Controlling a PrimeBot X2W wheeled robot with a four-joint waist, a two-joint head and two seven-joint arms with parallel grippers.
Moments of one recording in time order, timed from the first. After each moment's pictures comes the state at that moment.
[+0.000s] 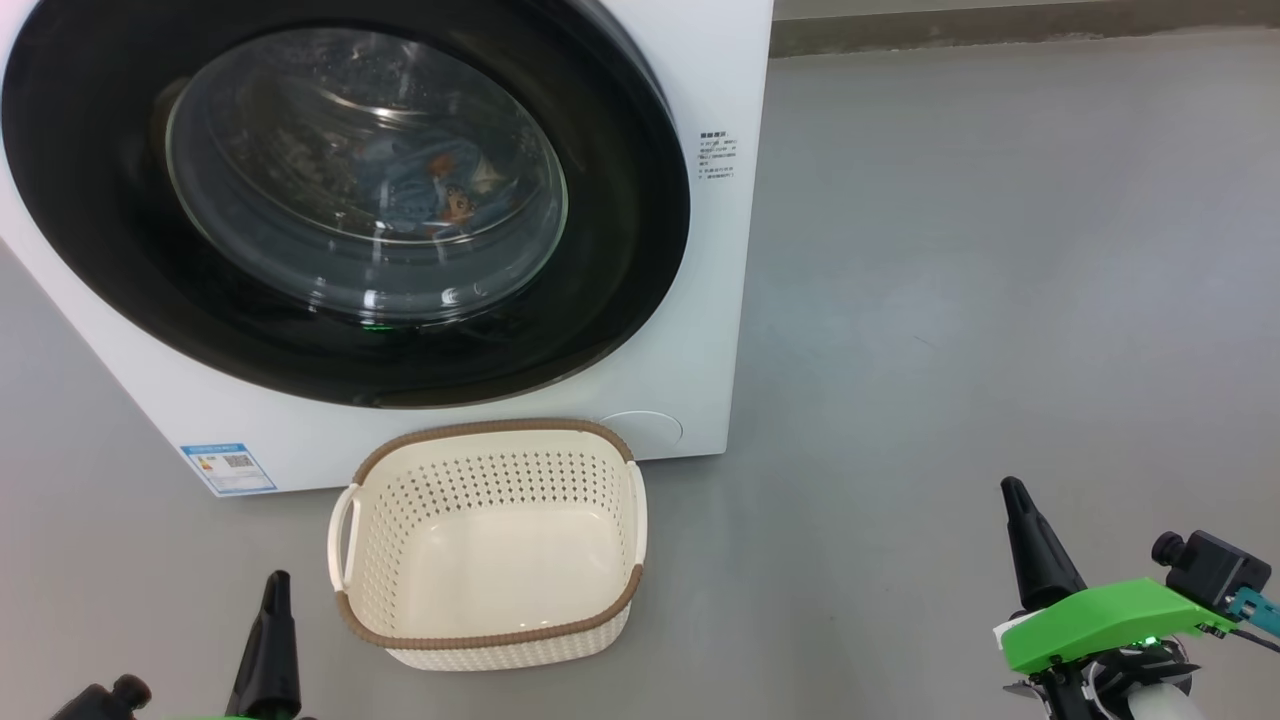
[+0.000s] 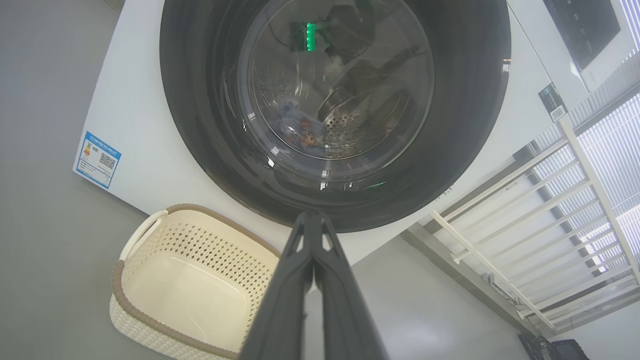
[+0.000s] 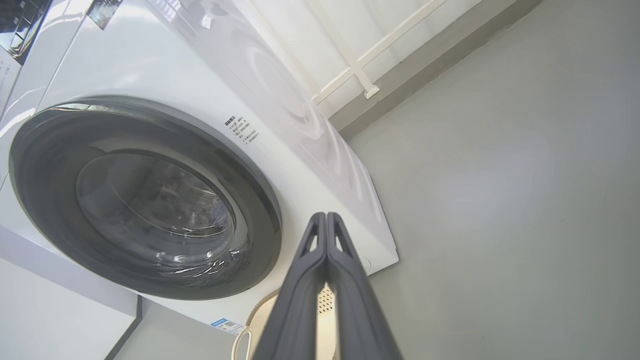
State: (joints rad) left arm -0.02 0.11 -0.04 0.25 -0.93 -0.13 -0.13; right arm -0.11 -0.08 0.05 0.35 0.81 0.13 -0.13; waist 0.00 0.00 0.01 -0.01
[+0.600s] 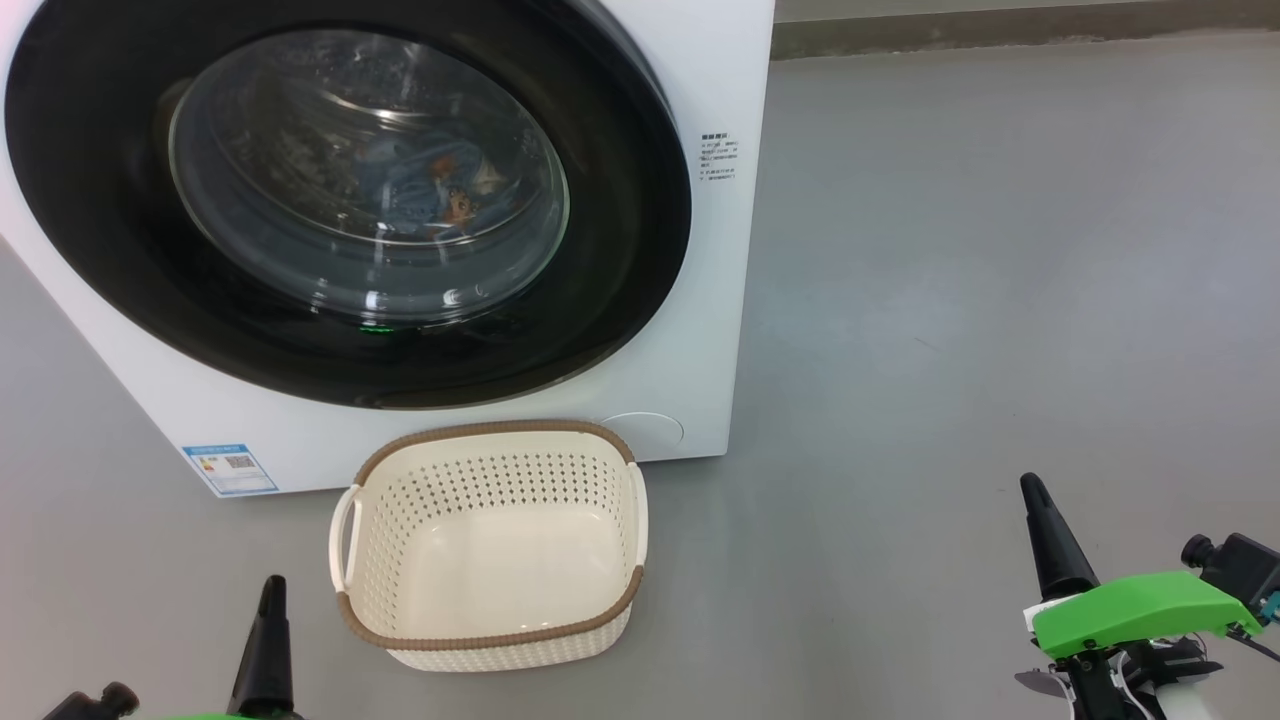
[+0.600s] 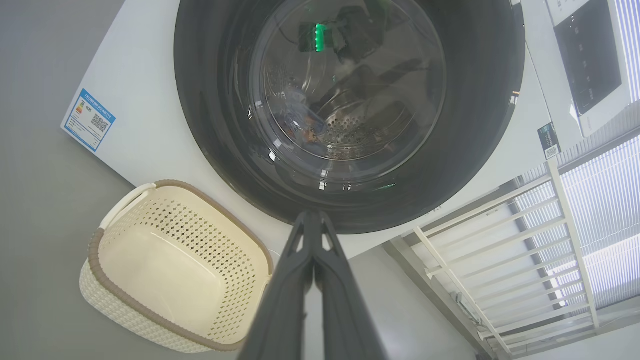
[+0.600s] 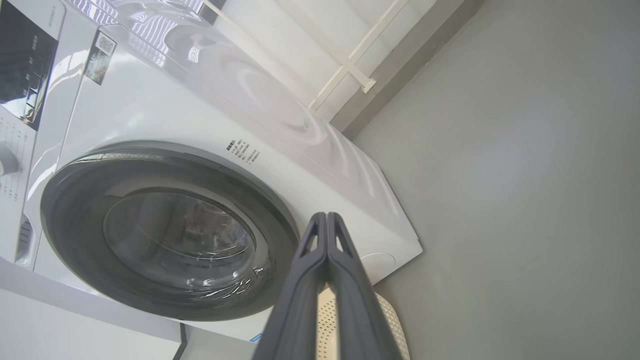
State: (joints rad) left arm -0.02 0.10 -0.02 0.25 -1.08 -0.13 -0.07; right arm -0.11 -0.07 0.01 0.34 0.98 0.13 -0.07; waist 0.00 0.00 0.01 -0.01
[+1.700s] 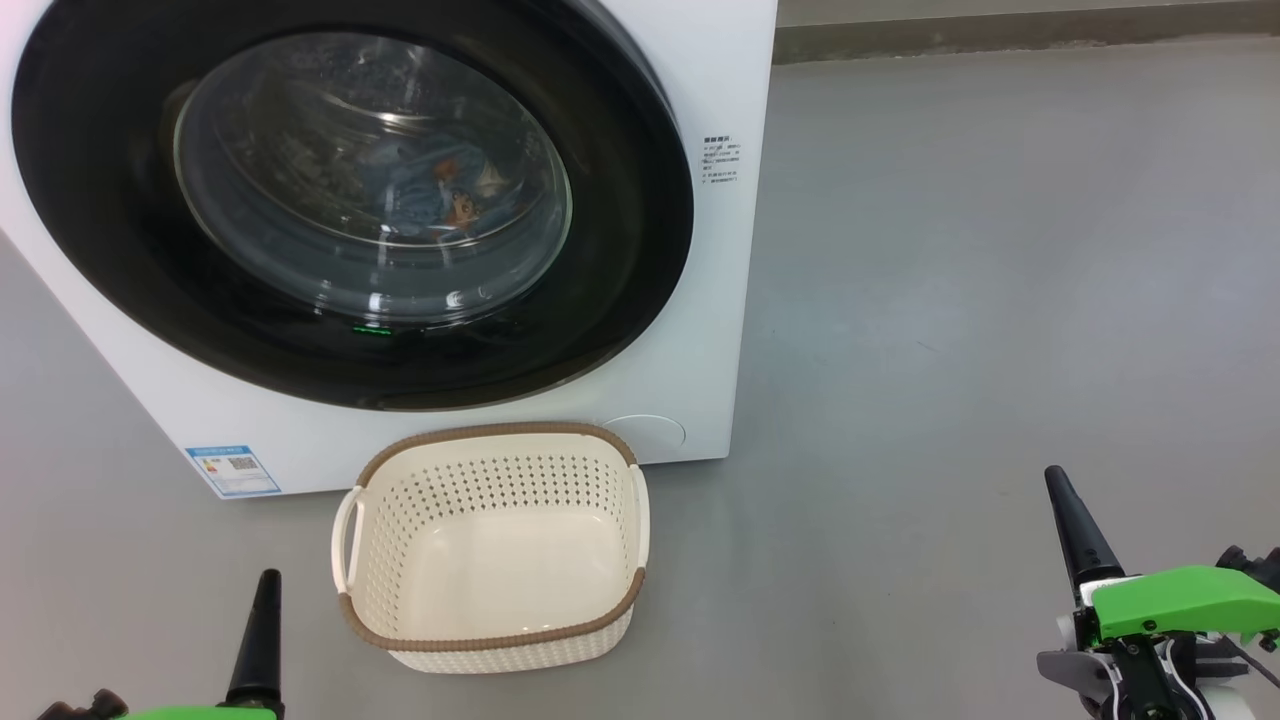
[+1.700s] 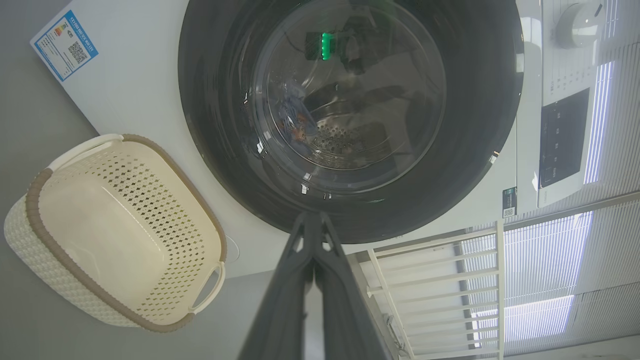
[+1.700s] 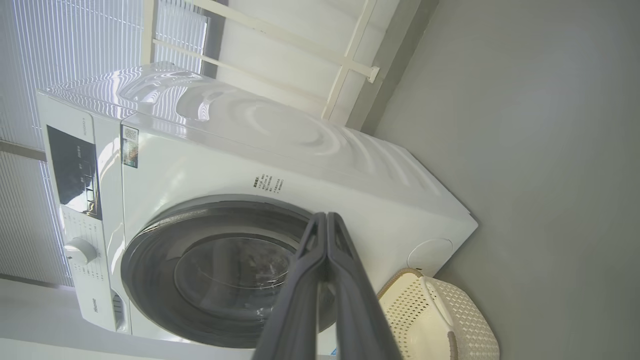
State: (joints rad) left arm -0.05 0.07 0.04 0.26 -1.36 -0.13 0.02; right arm -0.11 -0.06 -0.07 0.31 1.32 0.13 0.02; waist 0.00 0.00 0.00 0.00
